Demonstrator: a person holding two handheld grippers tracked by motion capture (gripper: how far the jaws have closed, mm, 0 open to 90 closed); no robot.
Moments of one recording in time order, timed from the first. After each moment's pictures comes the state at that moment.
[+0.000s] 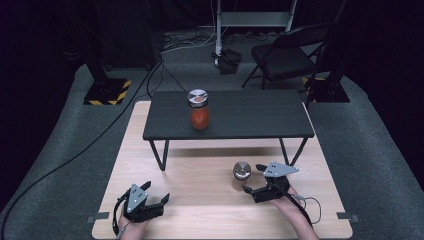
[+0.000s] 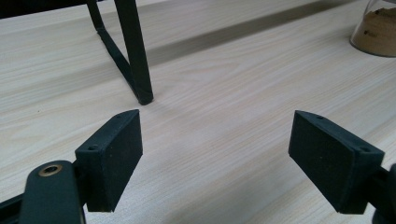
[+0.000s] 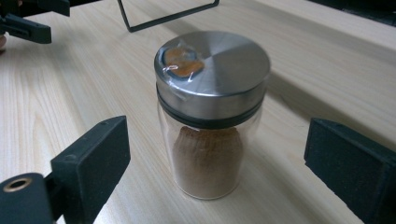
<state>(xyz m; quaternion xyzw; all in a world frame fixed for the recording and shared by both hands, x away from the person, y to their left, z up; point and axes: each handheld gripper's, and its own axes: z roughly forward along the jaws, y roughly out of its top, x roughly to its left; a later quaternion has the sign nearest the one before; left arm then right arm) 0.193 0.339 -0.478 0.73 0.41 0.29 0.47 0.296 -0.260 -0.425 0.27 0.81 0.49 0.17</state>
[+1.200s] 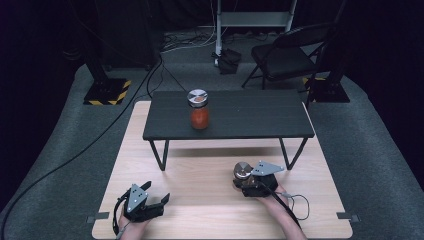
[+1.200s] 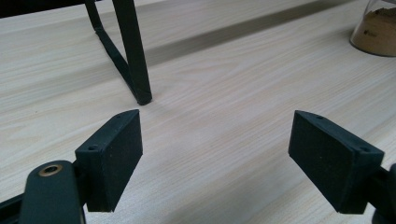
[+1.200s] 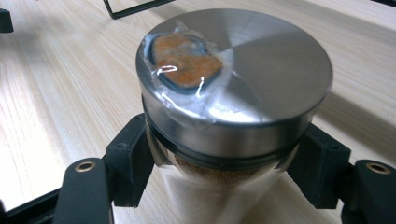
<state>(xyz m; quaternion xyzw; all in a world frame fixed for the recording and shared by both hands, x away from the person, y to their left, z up) 0.194 0.340 -0.478 0.73 0.41 0.28 0.47 0.303 -0.226 -0.435 0.29 0.82 0.46 0.18</state>
